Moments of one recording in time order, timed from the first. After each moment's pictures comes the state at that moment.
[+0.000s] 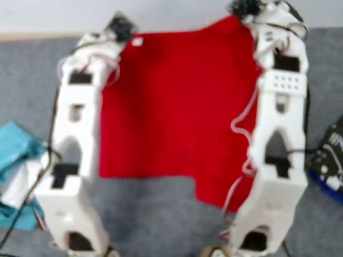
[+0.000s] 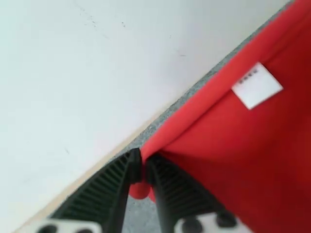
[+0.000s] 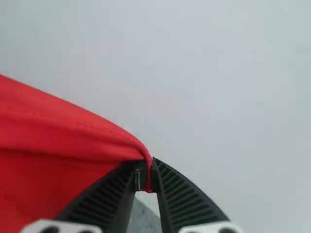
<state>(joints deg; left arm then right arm) -3.5 24.3 -12.7 30.1 -35.8 5.2 28.7 -35.6 23.6 55.2</state>
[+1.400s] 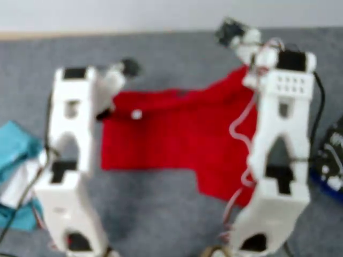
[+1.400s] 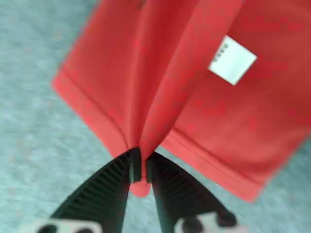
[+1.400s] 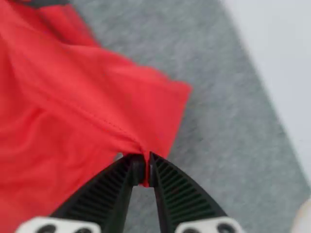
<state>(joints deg) -5.1 26.2 -17.4 87.6 -51.4 3.5 18.3 -35.6 82.4 62.3</state>
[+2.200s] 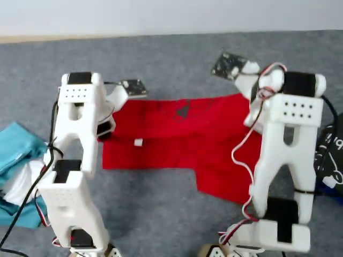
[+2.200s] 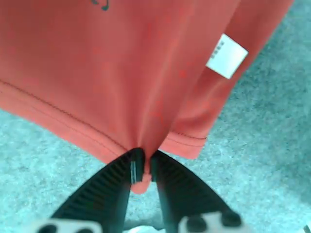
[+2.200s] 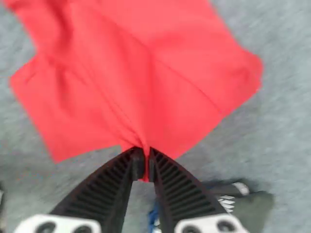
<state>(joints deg) -4.9 26.2 -13.8 98.8 -57.1 4.5 -4.5 -13.0 100.3 62.7</state>
